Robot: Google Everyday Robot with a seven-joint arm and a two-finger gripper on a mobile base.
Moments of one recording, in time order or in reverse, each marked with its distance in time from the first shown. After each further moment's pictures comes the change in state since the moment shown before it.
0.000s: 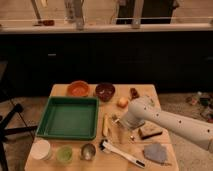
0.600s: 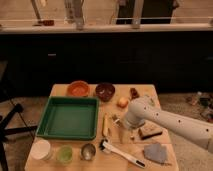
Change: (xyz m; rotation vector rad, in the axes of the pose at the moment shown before) arm 0.007 -0.002 0.004 -0.009 0.007 0.016
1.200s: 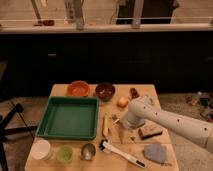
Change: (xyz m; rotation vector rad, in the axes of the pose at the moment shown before) arm 0.003 -0.001 0.004 -0.017 0.003 0.007
